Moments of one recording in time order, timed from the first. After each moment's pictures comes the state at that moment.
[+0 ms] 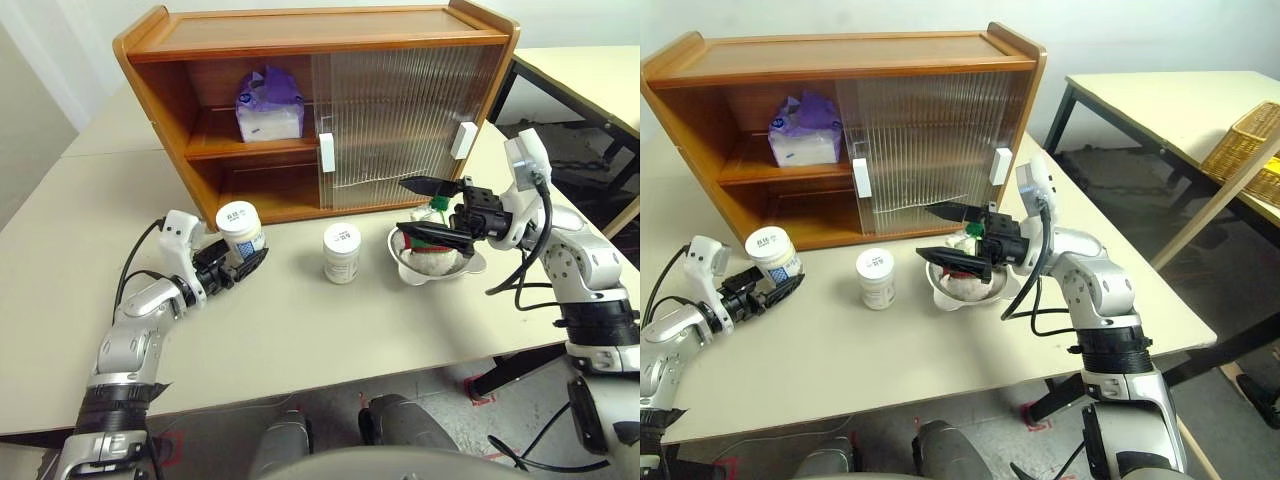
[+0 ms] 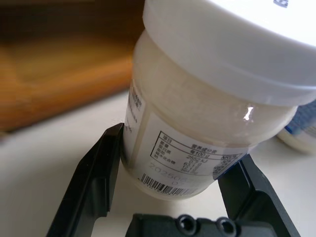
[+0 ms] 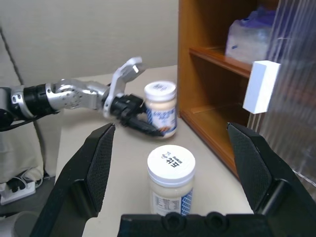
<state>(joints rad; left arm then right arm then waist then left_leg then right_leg) -0.10 0.52 0.18 0.08 -0.34 0.30 -0.70 -0.49 -0.52 -0.02 0.03 0.62 0.39 1.27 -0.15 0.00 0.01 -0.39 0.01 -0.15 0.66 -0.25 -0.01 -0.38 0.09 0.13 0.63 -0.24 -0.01</state>
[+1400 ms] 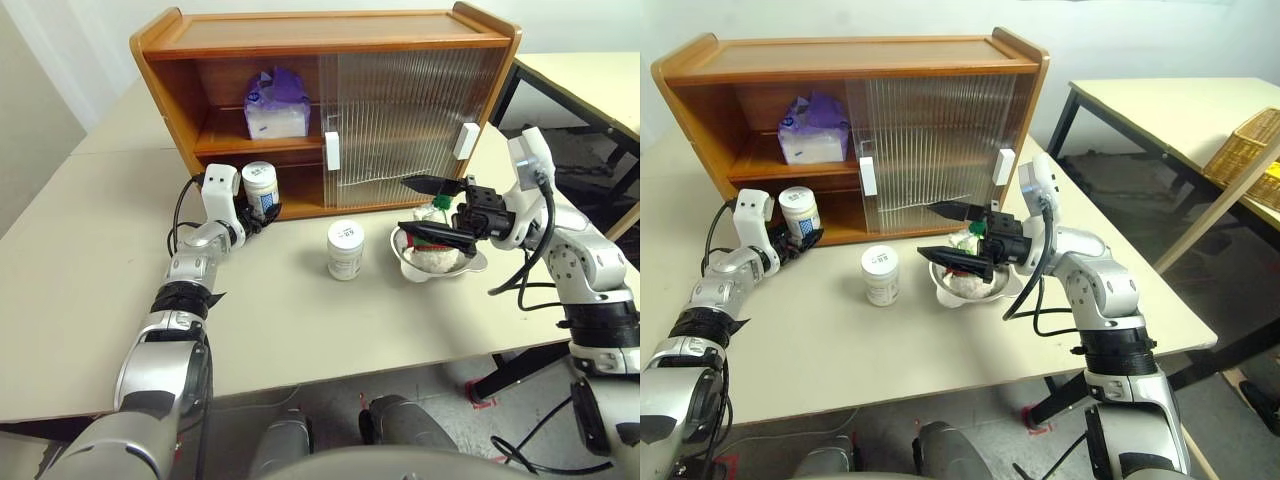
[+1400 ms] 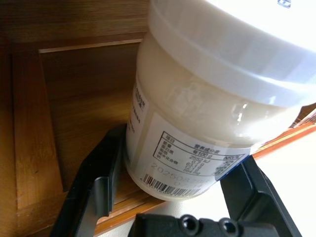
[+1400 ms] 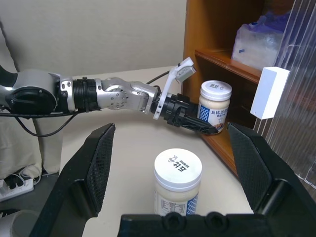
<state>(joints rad) -0.65 0.40 0.11 0.84 -0.15 0.11 -0.51 -0.48 -0.53 -0.03 0.01 0.62 0.39 1.25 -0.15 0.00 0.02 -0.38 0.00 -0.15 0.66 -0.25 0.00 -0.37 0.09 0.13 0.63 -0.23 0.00</state>
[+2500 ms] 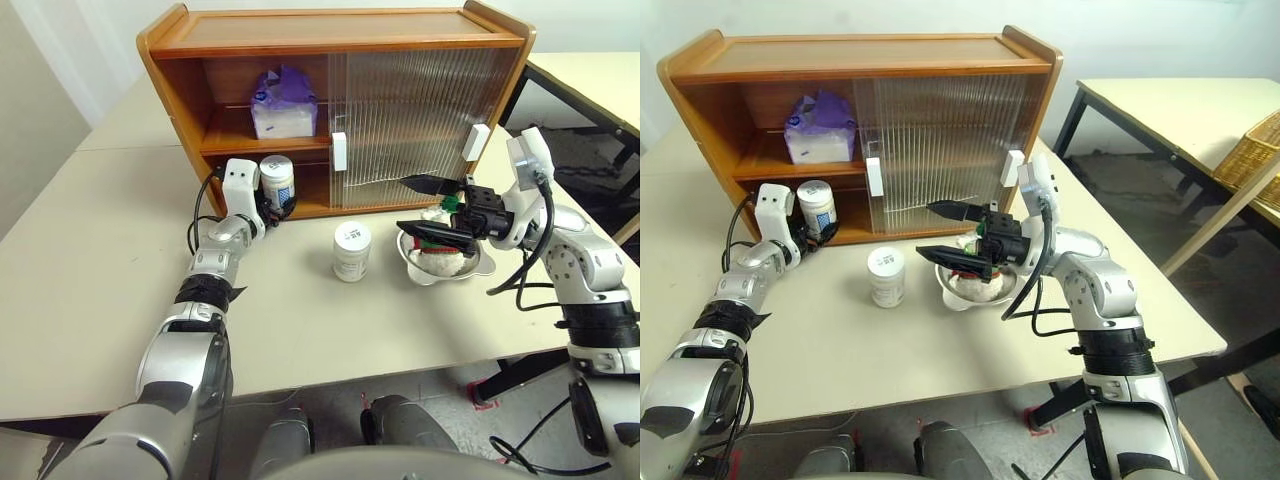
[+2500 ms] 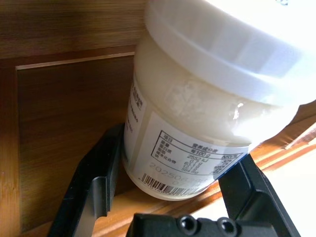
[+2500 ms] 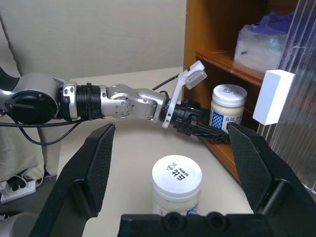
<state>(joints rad) -0.70 0.31 0.09 0.86 -0.11 0.07 -0.43 -0.48 -0.52 -0.03 0.01 0.62 0.39 1.25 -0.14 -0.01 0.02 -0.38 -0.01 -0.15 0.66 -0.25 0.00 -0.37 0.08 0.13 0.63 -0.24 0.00</state>
